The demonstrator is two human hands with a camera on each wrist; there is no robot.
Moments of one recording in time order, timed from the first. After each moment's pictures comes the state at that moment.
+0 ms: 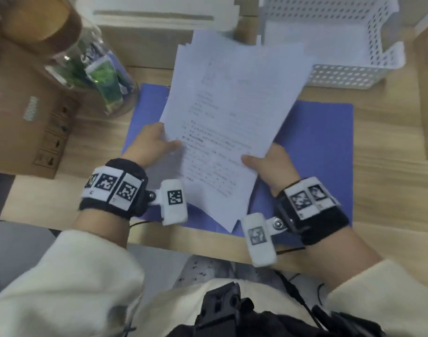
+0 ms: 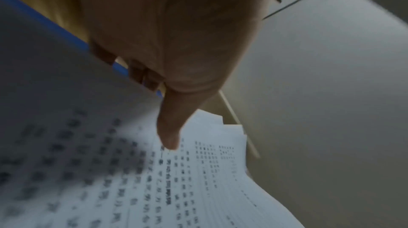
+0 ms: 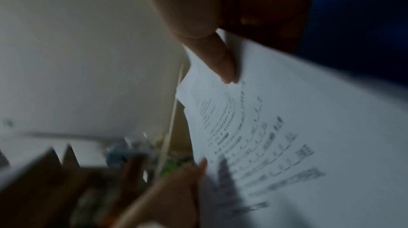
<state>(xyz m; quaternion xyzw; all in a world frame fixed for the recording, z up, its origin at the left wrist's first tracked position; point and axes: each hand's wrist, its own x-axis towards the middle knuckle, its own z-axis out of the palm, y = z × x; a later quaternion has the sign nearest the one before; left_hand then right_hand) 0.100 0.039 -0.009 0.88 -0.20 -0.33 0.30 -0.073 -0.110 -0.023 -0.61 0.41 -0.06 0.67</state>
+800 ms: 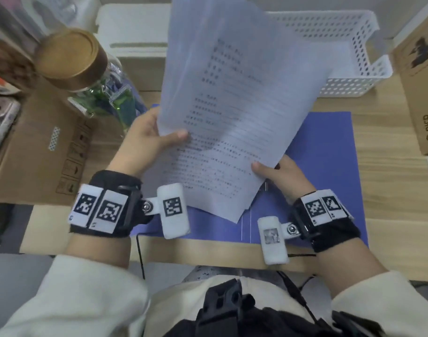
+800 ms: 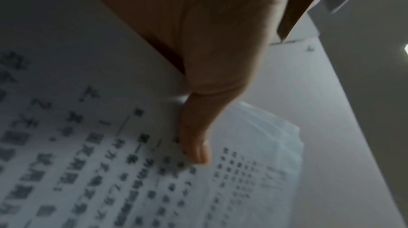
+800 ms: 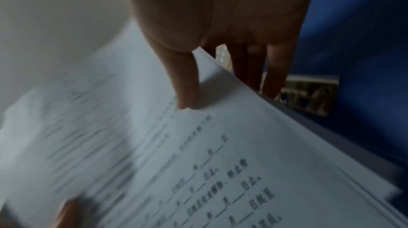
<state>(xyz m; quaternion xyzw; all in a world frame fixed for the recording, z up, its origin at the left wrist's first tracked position) 0.126 0.058 0.048 0.71 -0.26 -0.34 0.56 -0.071 -0.096 -0.026 -0.59 0.42 -0.07 0.69</state>
